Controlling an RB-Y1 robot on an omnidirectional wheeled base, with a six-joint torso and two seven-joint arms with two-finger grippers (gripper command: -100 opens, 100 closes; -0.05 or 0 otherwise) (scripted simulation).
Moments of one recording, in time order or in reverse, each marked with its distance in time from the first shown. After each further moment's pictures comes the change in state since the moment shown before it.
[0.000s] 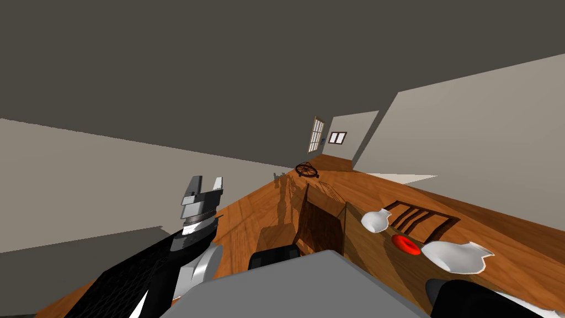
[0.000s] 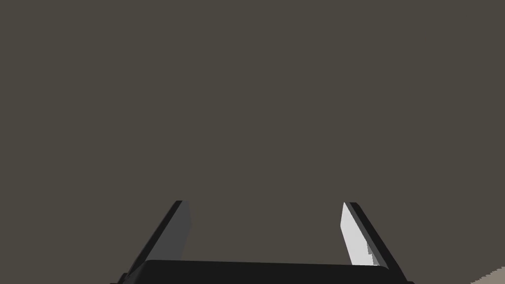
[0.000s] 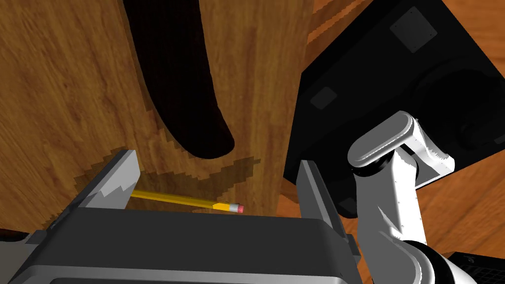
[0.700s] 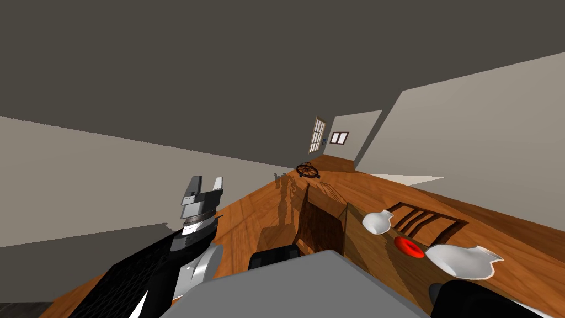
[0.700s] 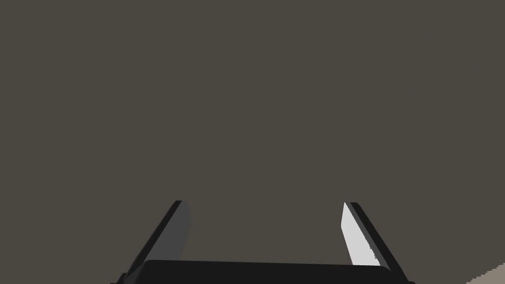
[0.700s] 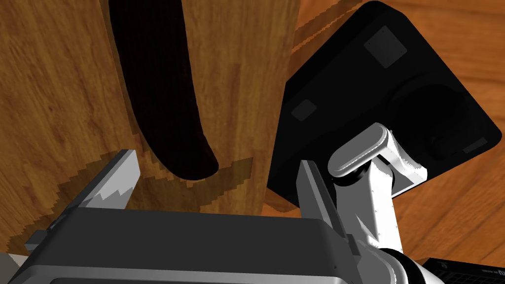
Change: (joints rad) left arm 0.000 0.000 0.000 0.000 0.000 0.000 0.000; right arm 0.007 -0.004 0.011 0.026 0.040 -0.012 0.007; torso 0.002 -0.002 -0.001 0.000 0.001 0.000
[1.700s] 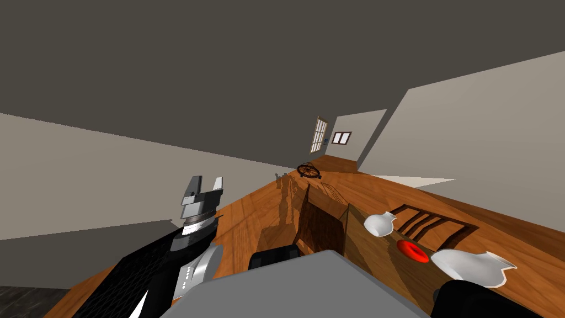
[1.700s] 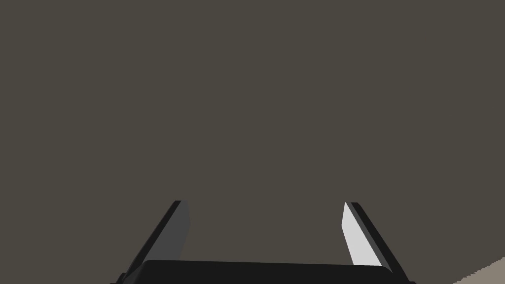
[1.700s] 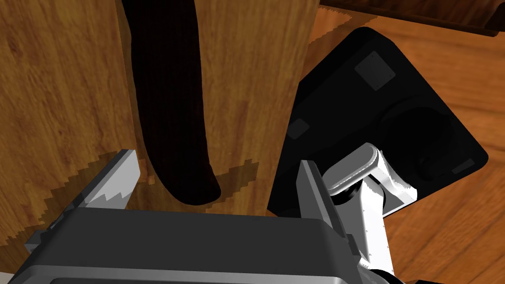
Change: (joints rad) left arm 0.000 0.000 0.000 0.000 0.000 0.000 0.000; right arm -0.003 -0.001 0.015 0.032 0.043 0.042 0.007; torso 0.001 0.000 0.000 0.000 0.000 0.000
